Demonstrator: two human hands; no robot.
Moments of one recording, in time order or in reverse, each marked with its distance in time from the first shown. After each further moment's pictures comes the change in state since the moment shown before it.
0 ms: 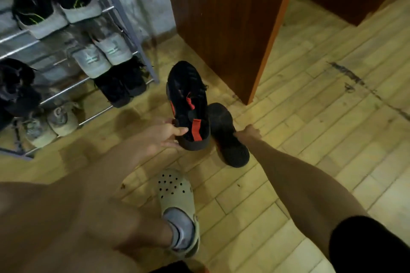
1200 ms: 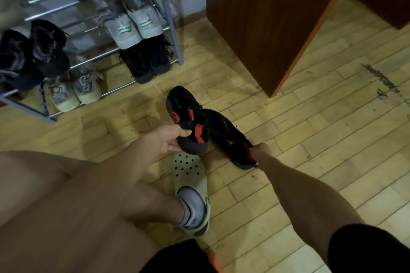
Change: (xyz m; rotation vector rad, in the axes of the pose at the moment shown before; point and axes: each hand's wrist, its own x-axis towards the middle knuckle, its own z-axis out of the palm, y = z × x) left_hand 0.000 -0.073 -0.030 -0.131 0.140 -0.205; right_hand -0.013 0.046 0.069 0.134 -0.087 0.120
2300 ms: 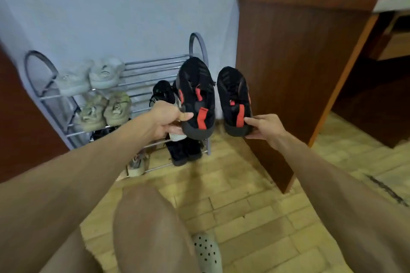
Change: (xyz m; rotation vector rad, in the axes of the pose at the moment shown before) left_hand -0.212 0.175 -0.127 -0.137 0.187 0.621; right_hand -0.242 -0.274 -0.129 0.442 -0.101 -0.782
